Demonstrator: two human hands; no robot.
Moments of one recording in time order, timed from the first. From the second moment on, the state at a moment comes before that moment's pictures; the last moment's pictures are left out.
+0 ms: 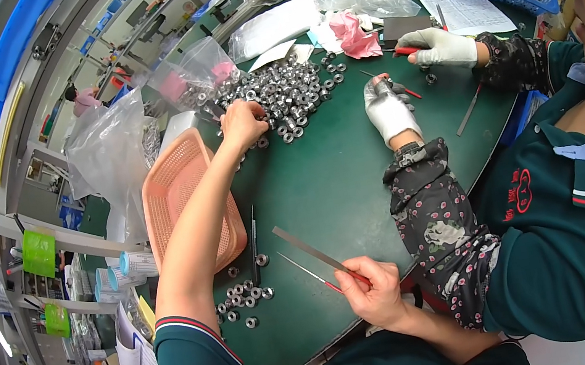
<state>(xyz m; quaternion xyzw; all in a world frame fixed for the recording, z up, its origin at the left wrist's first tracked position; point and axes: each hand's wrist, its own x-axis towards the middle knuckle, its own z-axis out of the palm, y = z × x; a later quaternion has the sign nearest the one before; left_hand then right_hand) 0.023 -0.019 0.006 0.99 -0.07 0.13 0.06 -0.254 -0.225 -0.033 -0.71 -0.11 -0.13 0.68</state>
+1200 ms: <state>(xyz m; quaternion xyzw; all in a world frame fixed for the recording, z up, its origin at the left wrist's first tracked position) -0.289 -0.020 0.011 0.43 0.21 0.05 0.88 -0.259 -0.219 -0.043 -0.70 -0.09 -0.11 0.70</state>
